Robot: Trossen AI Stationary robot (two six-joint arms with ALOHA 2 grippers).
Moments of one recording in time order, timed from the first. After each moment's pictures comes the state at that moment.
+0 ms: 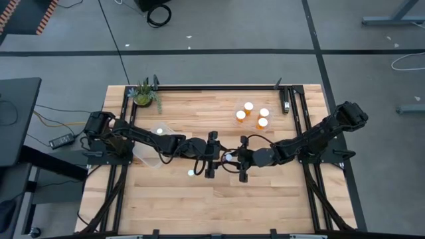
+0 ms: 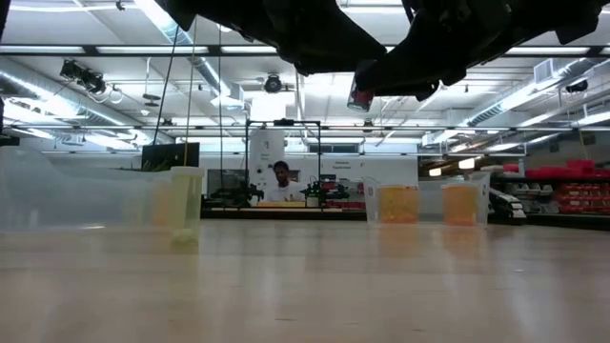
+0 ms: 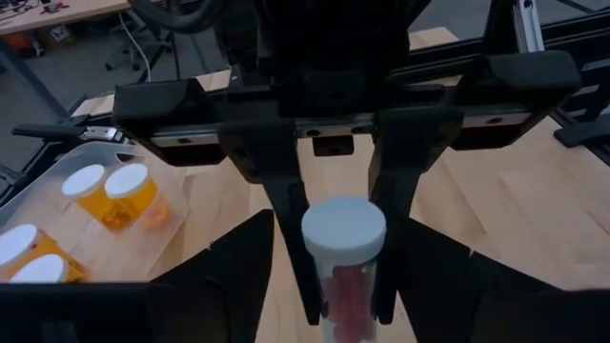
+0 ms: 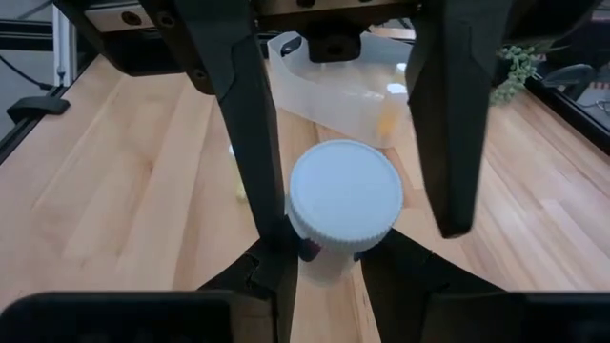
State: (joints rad) left arm -0.18 1.72 1.07 0.30 -0.18 0.12; right arm 0.35 1.47 0.68 0.37 0.44 0.12
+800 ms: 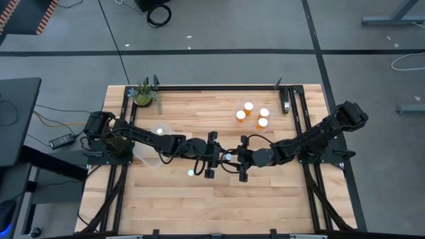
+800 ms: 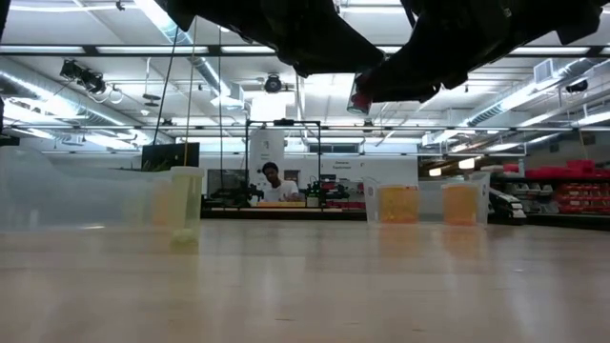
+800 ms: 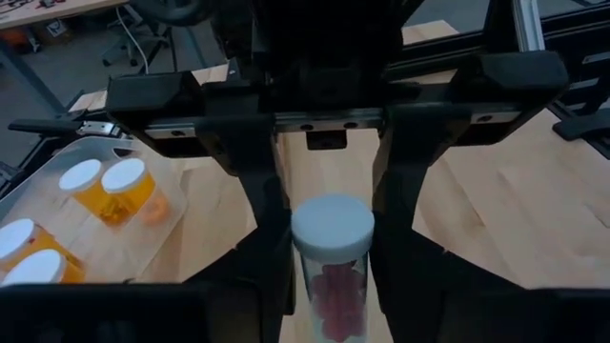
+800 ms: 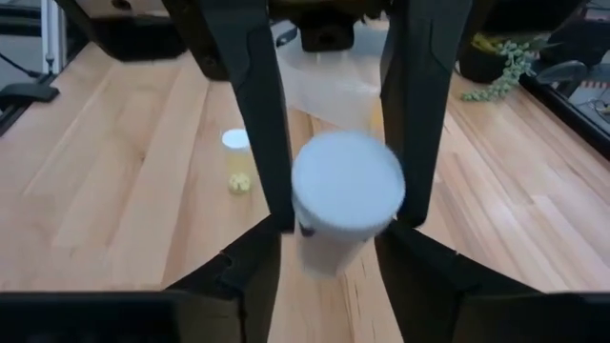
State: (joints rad) left arm -0.18 1.72 1.07 0.29 -0.18 0.12; right arm 0.36 1.47 0.68 0.34 0.45 0.11
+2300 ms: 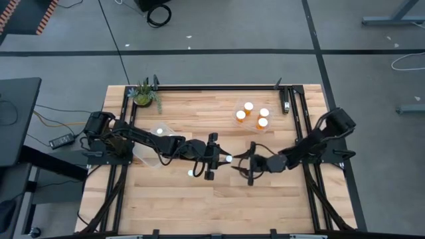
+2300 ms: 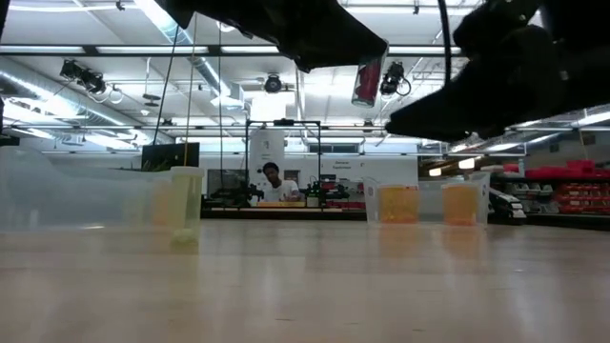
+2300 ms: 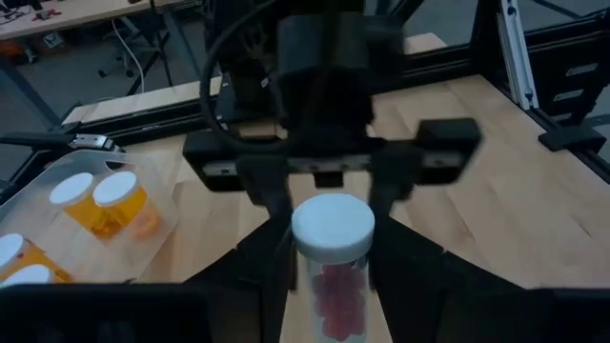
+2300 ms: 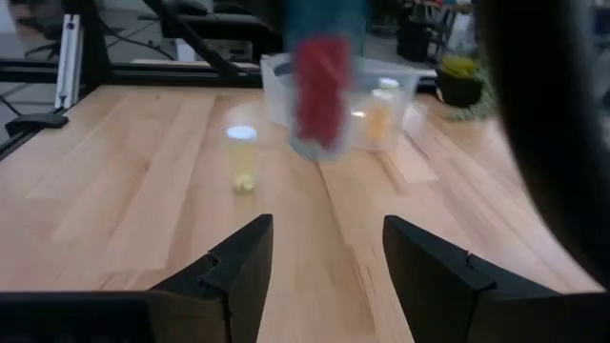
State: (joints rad) left arm -0.20 1.72 1.07 0.31 -0.17 0.12; right arm 0.45 1.67 0.37 1.08 0.59 0.06
